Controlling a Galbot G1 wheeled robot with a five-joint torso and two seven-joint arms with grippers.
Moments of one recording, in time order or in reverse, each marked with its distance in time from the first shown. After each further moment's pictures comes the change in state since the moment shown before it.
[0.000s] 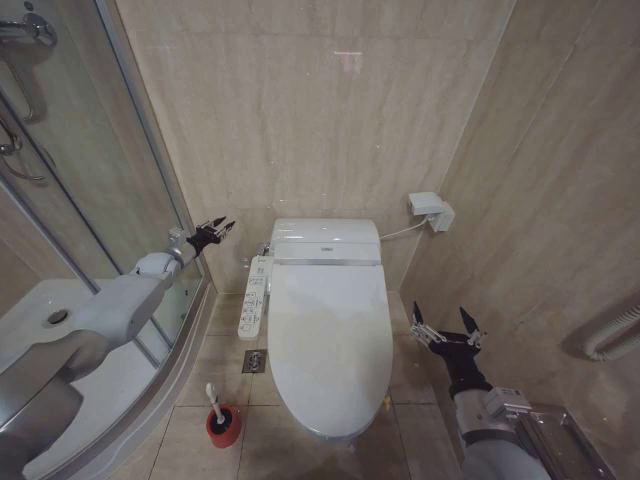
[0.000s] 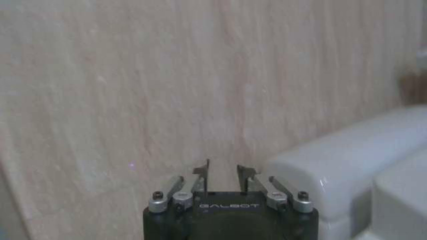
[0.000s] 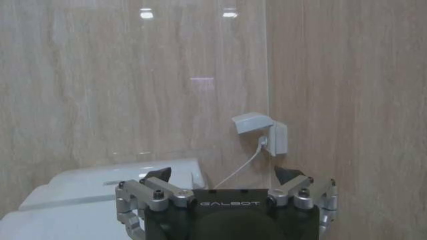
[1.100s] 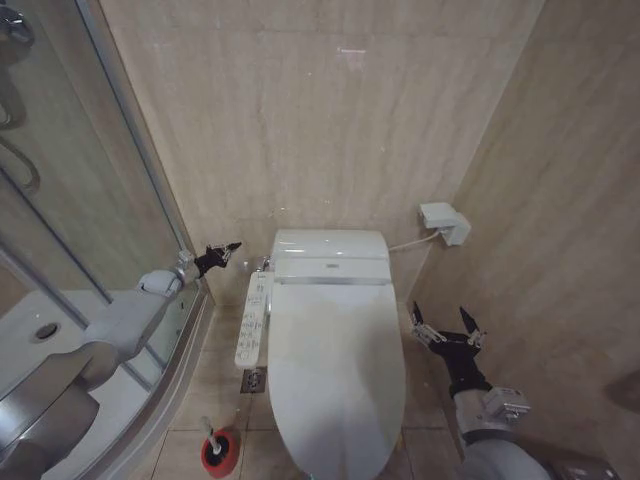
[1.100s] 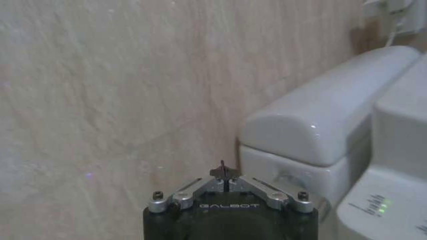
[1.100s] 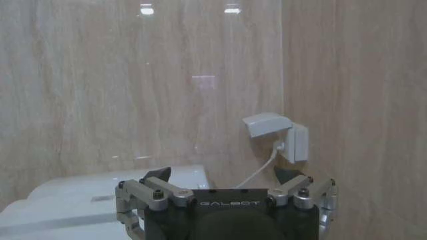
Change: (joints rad) left arm 0.084 -0.024 -0.070 0.045 0.189 -0.129 0.179; right arm 0.001 0.000 0.000 0.000 0.000 0.000 0.000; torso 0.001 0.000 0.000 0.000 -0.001
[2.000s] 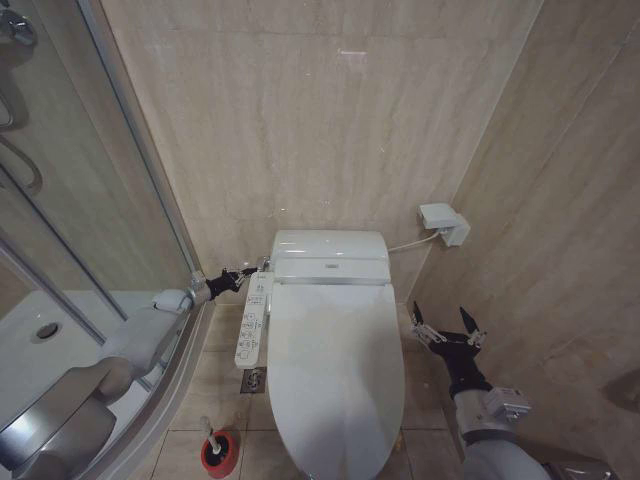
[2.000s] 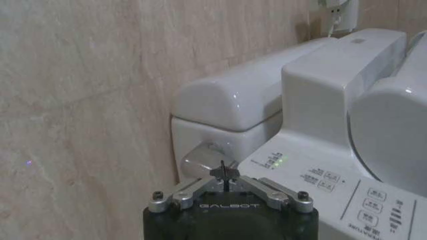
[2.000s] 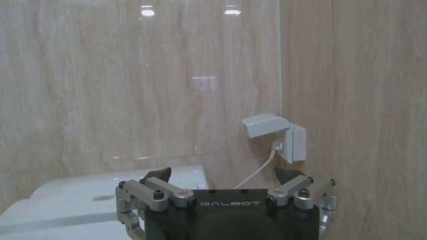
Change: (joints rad) left arm 0.064 -0.065 -0.040 0.060 0.036 -0.030 0.112; right arm -0.001 0.000 0.000 0.000 0.000 0.000 0.000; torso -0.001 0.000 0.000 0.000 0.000
